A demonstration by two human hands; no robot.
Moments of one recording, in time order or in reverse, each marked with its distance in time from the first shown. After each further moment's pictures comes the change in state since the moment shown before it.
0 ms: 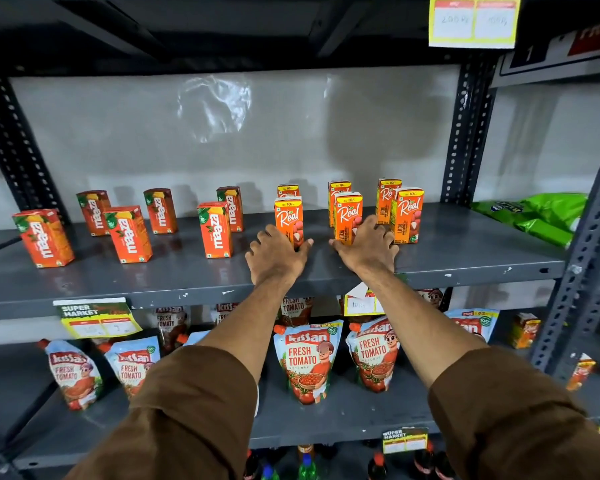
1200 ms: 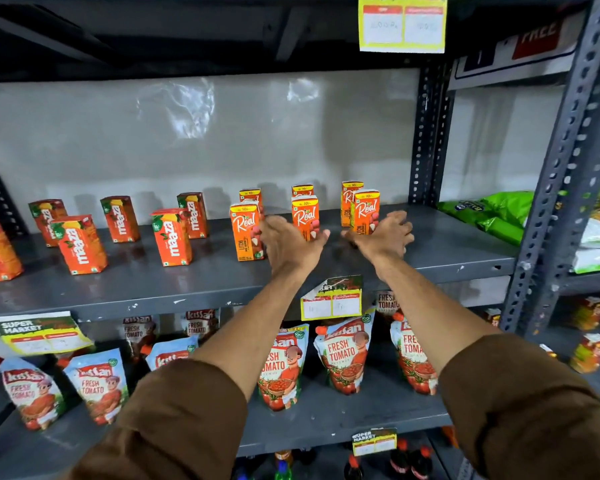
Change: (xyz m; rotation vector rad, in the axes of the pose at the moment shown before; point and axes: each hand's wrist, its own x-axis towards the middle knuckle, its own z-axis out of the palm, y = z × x) left_hand -0.026 0.093 0.019 -0.407 -0.022 0.014; right_hand 0.049 0.072 -0.042 0.349 0.135 0.242
